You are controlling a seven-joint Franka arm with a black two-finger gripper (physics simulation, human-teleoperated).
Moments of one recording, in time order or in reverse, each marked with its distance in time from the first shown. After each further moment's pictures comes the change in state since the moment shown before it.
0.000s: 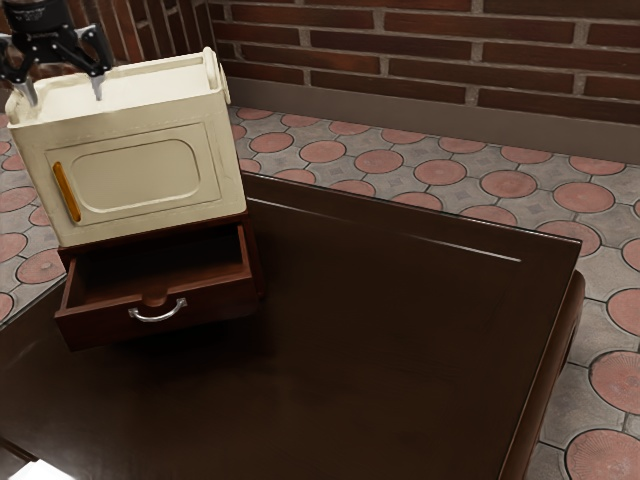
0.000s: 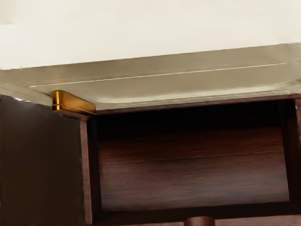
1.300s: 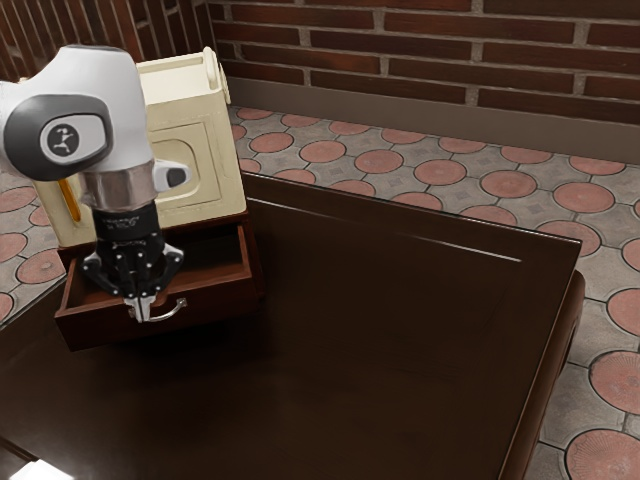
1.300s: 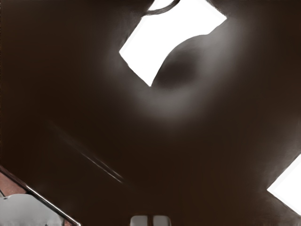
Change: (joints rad) arm -0.001 -0.388 -0.327 -0.909 -0.200 0.217 -0.385
